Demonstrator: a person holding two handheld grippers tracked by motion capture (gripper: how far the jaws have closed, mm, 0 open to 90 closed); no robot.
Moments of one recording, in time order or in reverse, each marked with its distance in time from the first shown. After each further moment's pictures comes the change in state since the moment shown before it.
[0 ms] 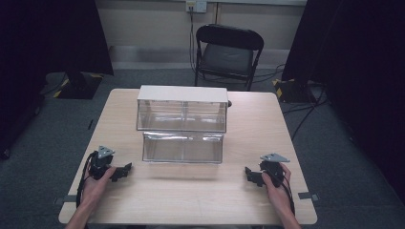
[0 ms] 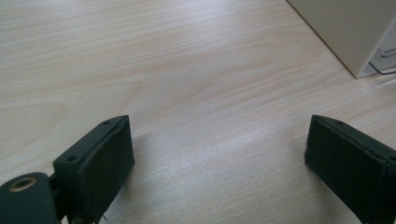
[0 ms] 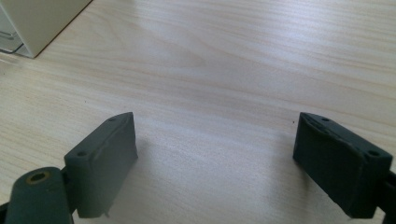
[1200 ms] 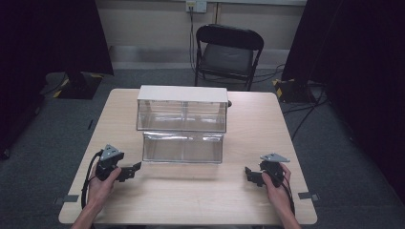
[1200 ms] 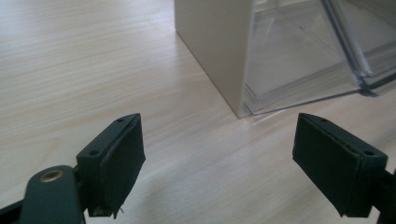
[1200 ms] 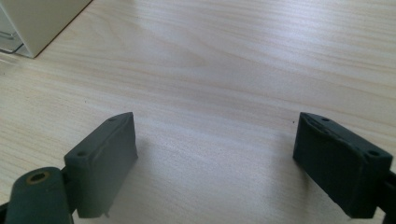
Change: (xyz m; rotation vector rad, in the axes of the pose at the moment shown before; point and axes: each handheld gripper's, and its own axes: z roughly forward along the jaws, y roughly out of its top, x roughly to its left) left arm -0.035 0.019 -0.020 -0.098 -0.162 0.053; right arm 0.000 0.000 0.000 0.000 0.000 0.000
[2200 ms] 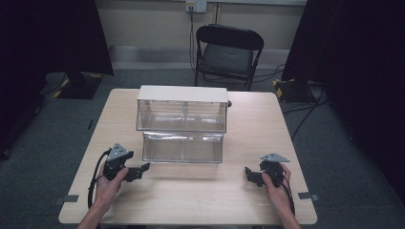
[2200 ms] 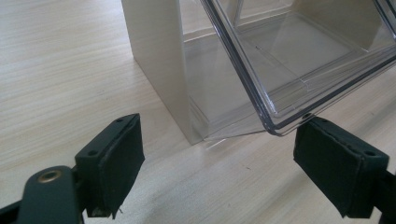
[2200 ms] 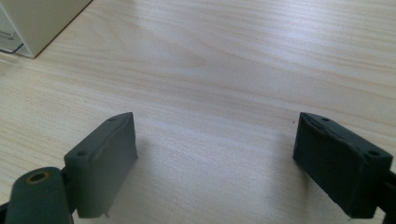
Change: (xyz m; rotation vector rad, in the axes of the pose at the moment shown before) left arm -0.020 0.012 0.002 -0.051 -0.079 0.040; right arm 0.000 0.000 0.000 -0.001 -0.001 0.002
